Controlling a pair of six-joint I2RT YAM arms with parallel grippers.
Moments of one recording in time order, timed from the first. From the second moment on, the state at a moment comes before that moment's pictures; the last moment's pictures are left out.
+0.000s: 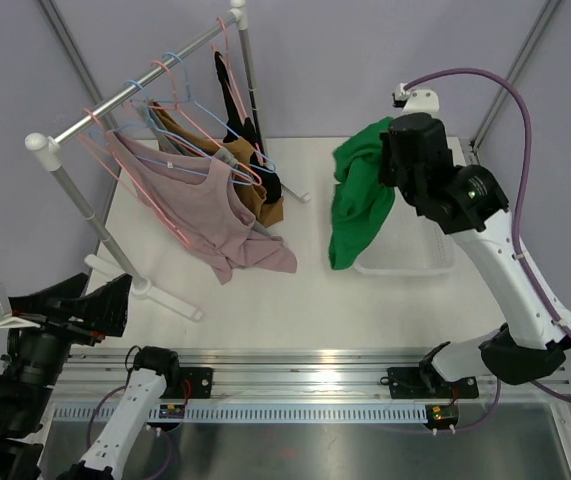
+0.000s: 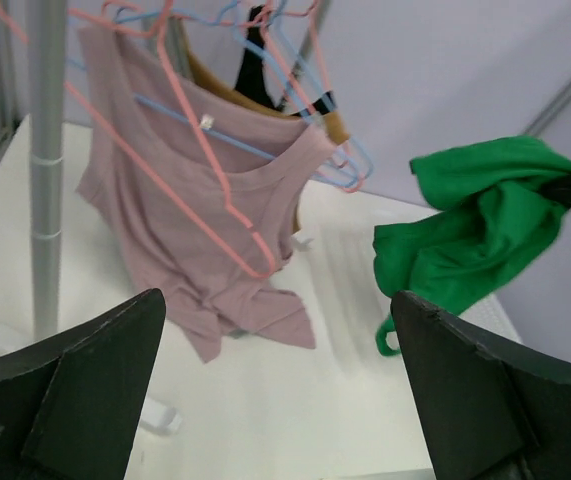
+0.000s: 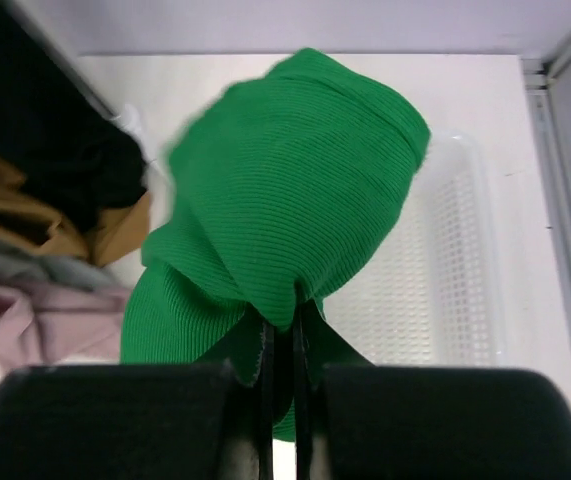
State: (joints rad) left arm -0.19 0.39 1.58 -1.14 -0.02 -0.40; right arm 0.70 1.37 1.87 -0.99 0.57 0.31
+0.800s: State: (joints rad) left arm -0.19 0.73 1.61 -0.91 0.18 -0.52; right arm 0.21 1.73 2.24 -0.95 0.34 0.20
